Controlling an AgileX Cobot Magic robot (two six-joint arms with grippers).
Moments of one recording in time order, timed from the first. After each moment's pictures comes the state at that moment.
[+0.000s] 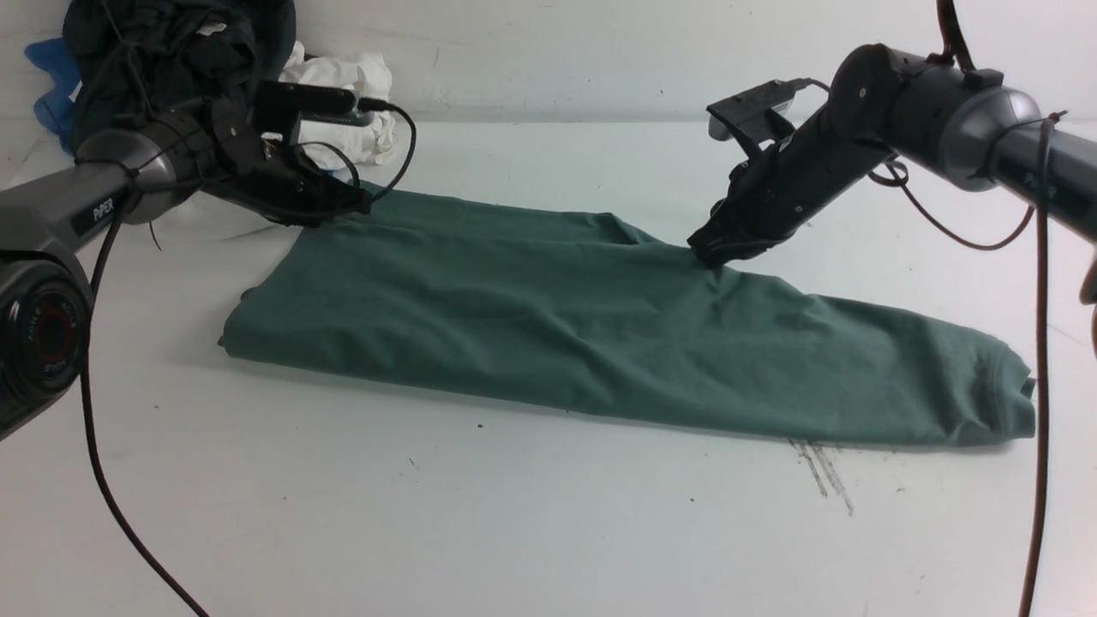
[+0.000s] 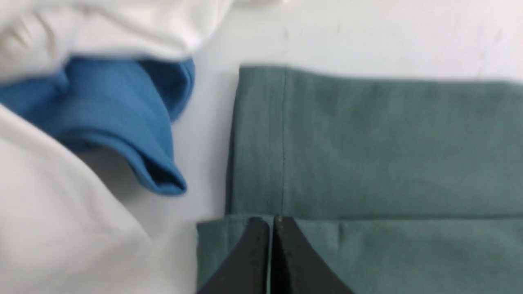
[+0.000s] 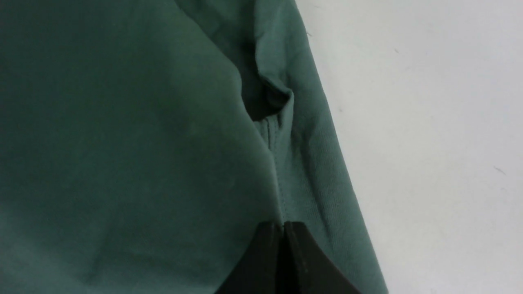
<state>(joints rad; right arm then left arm) 0.22 2.34 -2.05 0.34 0.99 -0.60 -0.02 2.38 -1.99 -0.33 0.48 0.36</state>
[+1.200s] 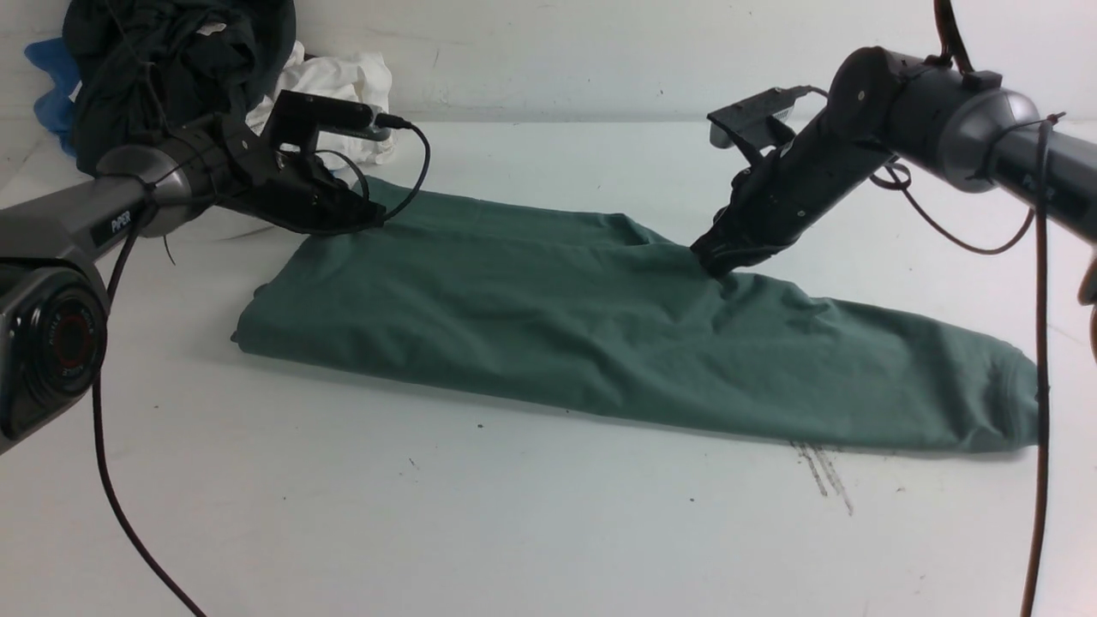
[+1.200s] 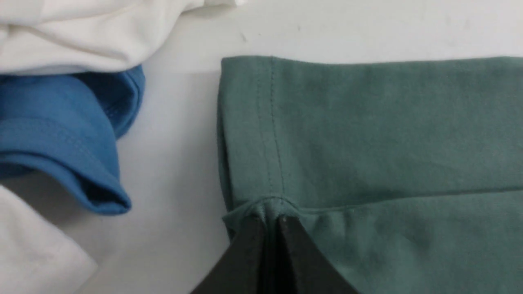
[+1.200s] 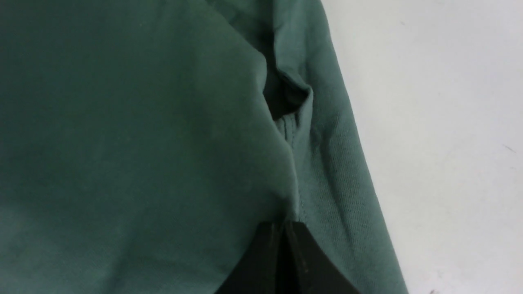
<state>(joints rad) 0.22 2.35 -2.05 0.33 1.02 -0.59 -0.03 2.42 -1.99 -0.44 0.49 0.52</state>
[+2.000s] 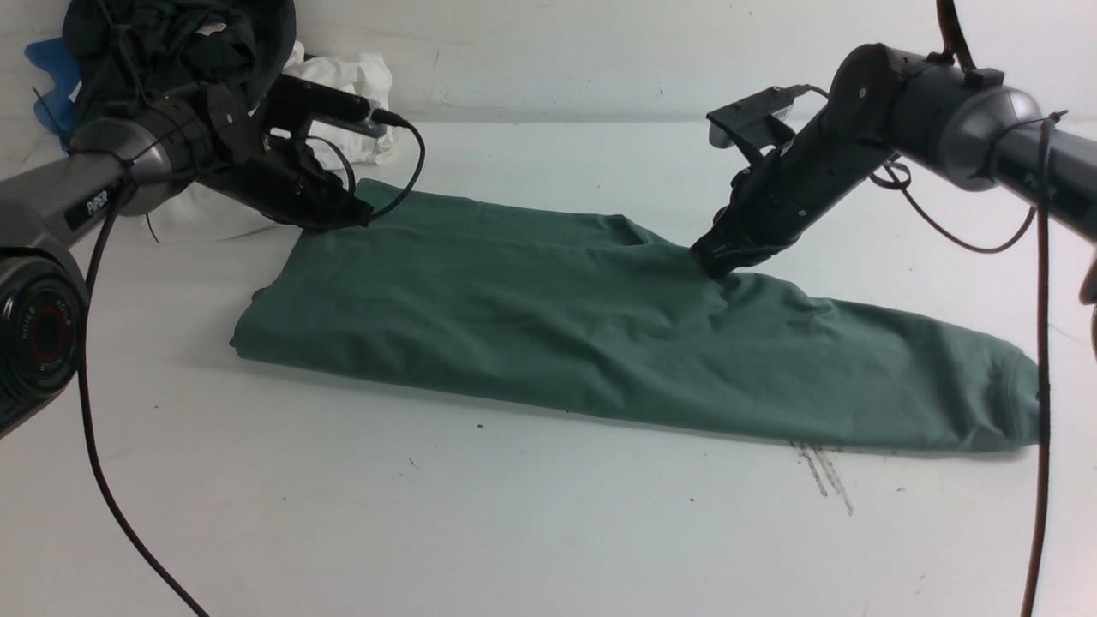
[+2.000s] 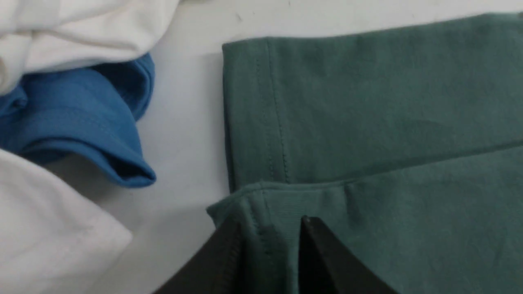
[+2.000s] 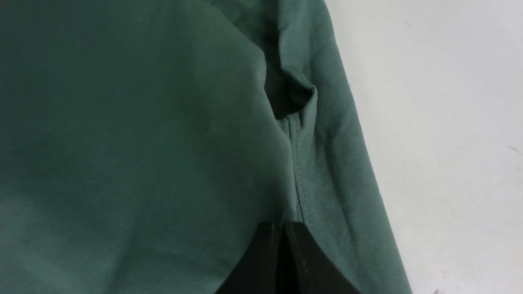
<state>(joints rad) 0.22 2.35 -2.05 0.34 1.02 -0.60 -0.02 2.40 -1.99 -0.34 0.53 0.54</state>
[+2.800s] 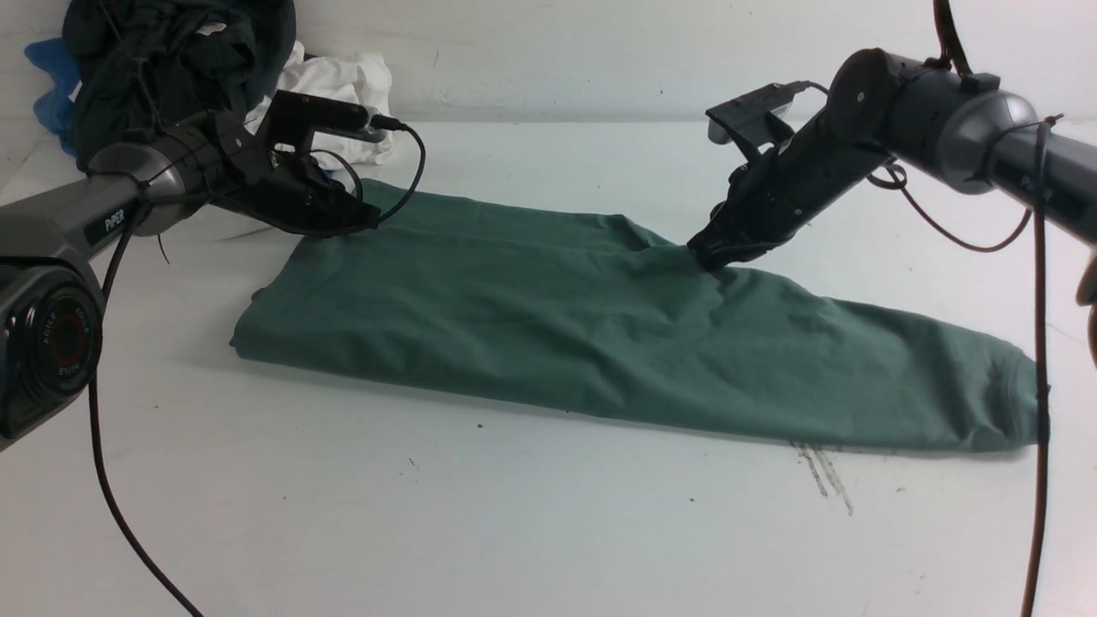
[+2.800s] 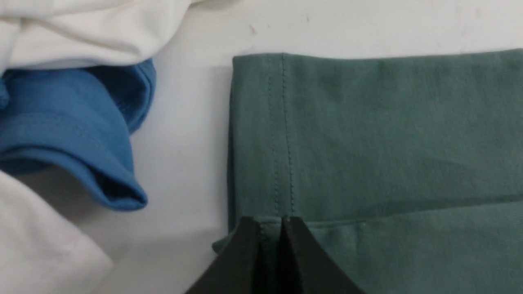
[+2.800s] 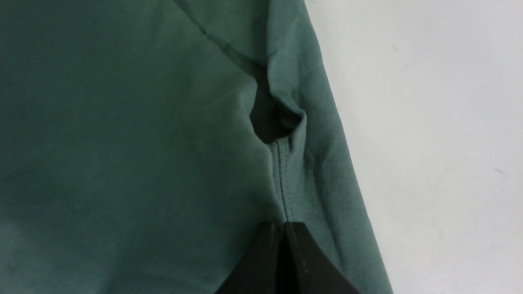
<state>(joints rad) 0.22 2.35 -2.05 0.35 0.98 -0.61 -0.02 2.44 -1.99 -0.43 0.44 0.53</state>
